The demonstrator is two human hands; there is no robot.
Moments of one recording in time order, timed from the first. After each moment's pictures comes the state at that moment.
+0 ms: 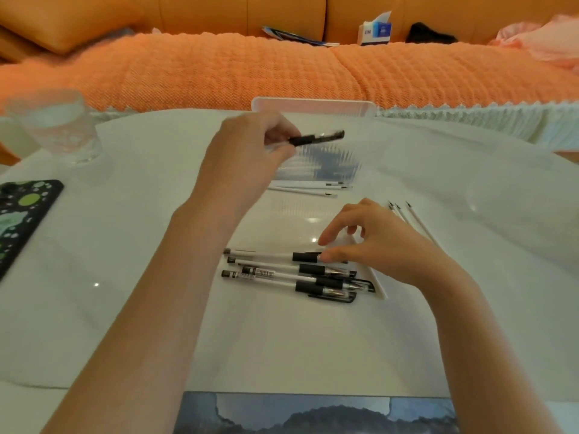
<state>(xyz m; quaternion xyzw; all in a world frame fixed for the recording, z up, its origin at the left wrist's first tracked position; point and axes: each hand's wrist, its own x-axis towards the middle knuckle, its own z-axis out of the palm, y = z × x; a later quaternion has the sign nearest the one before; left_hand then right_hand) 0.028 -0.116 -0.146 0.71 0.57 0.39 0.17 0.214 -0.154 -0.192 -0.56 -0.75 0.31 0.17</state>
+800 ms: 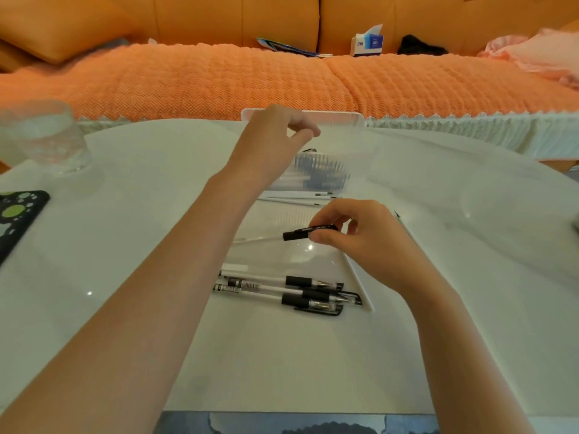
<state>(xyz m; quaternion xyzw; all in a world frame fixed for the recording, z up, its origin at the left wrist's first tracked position) 0.061 -0.065 -0.142 0.74 0.54 0.35 0.20 0.211 -0.152 -0.185 -0.55 -0.72 0.30 0.29</state>
